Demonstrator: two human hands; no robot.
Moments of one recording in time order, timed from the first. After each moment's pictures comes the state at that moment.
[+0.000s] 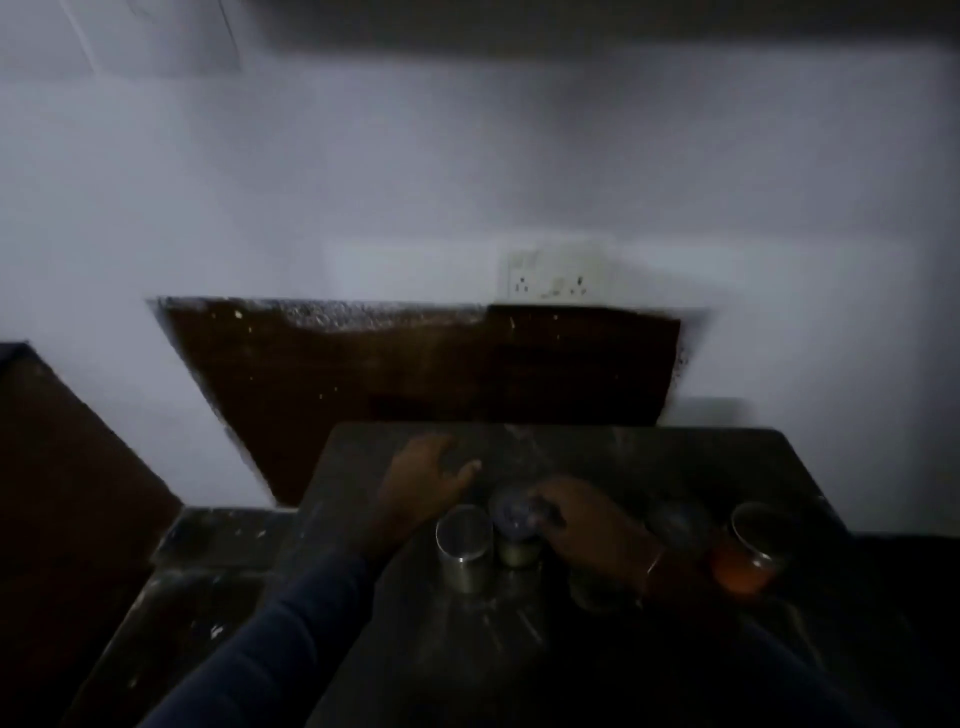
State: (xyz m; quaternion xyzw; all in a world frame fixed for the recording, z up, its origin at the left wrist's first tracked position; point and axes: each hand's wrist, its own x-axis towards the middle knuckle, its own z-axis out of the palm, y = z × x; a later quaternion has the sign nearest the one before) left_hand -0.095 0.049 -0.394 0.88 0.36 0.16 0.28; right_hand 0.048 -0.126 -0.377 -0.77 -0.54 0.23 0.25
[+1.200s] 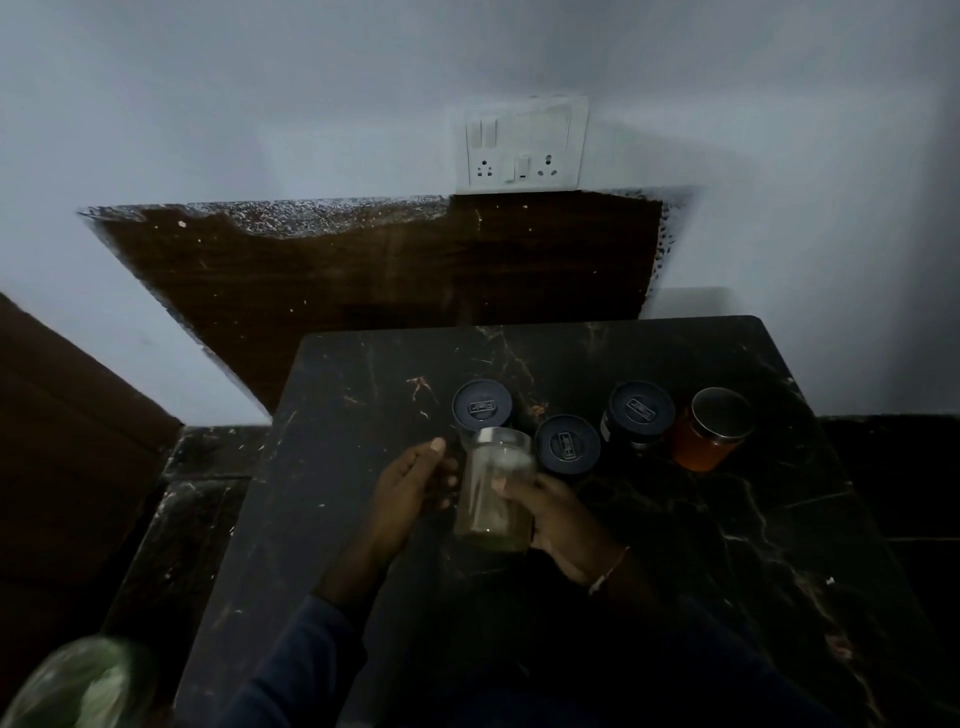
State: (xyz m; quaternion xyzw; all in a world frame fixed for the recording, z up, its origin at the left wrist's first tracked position) left_hand -0.124 -0.074 -0.437 0.52 0.45 0.21 0.70; right_hand 0.009 -0.191 -0.471 -0.57 -0.10 0.58 0.58
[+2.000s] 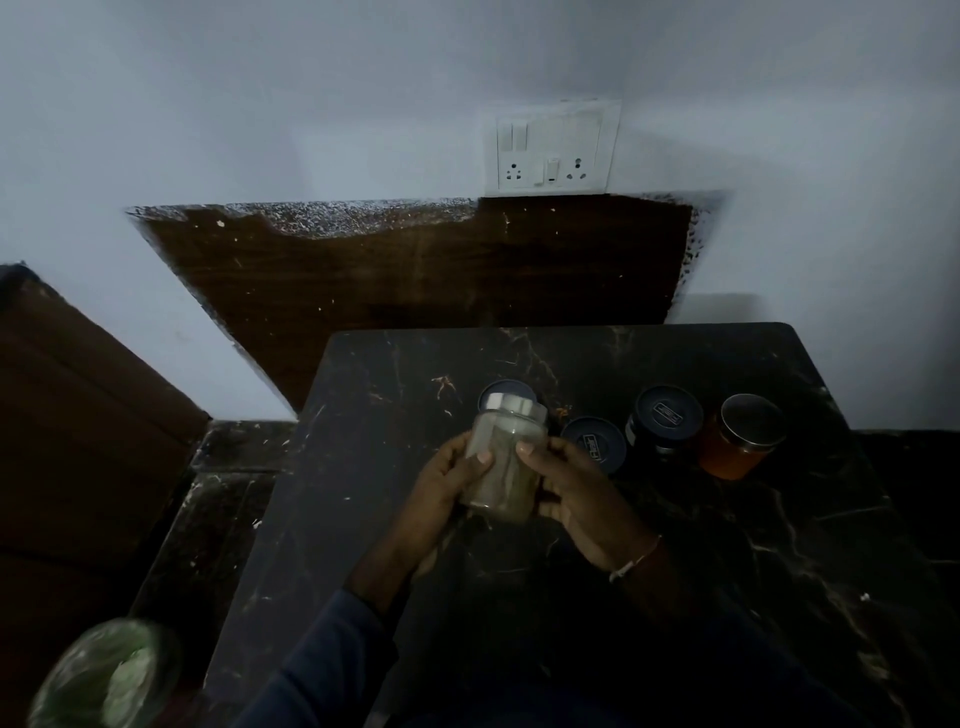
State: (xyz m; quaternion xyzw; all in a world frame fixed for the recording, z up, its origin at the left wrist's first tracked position) left_hand -0.130 -0.080 -0.430 0.49 0.31 0.16 0.80; right_hand 0.010 -0.181 -0.434 -0.56 -0.13 0.55 0.61
